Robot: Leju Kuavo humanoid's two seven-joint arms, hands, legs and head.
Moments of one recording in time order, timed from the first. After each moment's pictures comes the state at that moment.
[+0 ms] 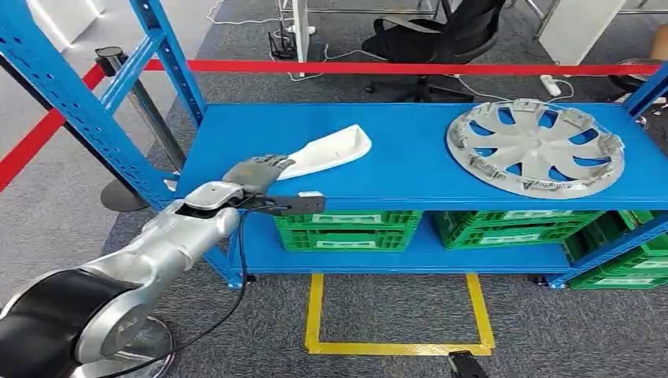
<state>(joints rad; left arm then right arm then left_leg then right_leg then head) -0.82 -0.06 -0.23 -0.34 -1.47 0.06 -0.08 -0.20 0.19 -0.97 -0.20 1.23 -0.02 -0.05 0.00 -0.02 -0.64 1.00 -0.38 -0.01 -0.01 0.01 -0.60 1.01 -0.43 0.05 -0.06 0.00</state>
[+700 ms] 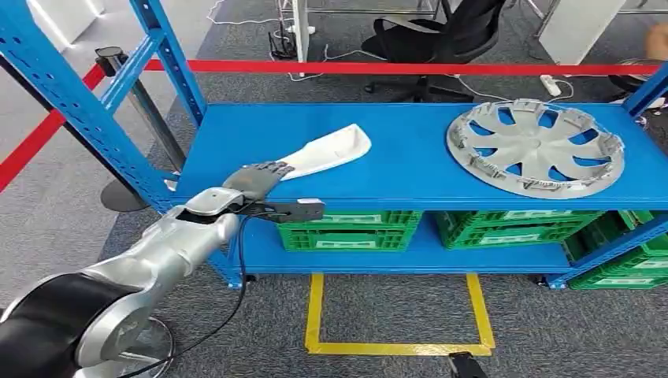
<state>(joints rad) -0.80 -0.06 -0.23 -0.33 -1.48 0.07 -0.08 -0.19 0.19 -0.97 -0.20 1.23 -0.02 -0.05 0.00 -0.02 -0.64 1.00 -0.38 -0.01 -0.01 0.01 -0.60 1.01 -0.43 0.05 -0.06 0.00</state>
